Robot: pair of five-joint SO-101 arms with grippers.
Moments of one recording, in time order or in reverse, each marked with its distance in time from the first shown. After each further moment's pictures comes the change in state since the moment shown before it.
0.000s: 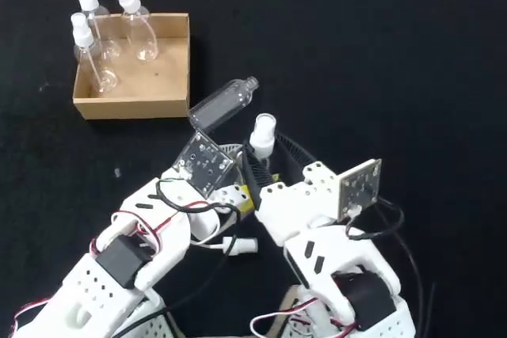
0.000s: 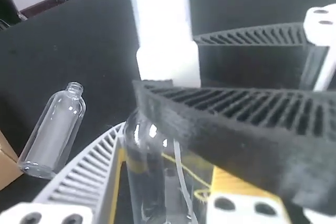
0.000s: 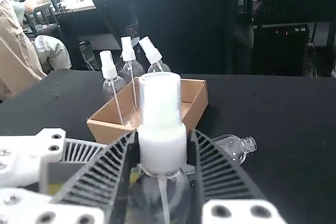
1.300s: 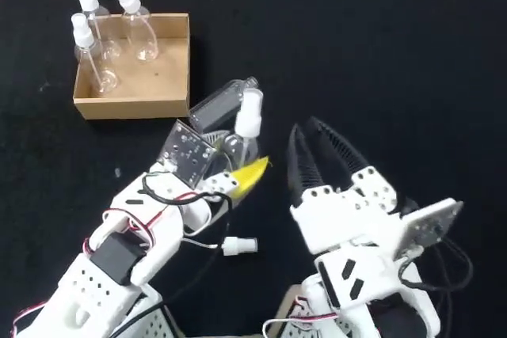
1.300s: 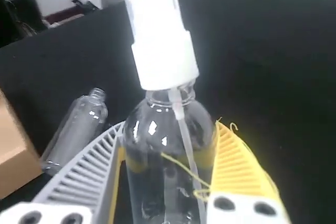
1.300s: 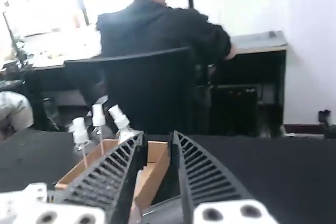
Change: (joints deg) left arm -3.6 -0.1 -0.1 -1.7 0.5; right arm 10.5 1.7 -16.8 4.2 2.9
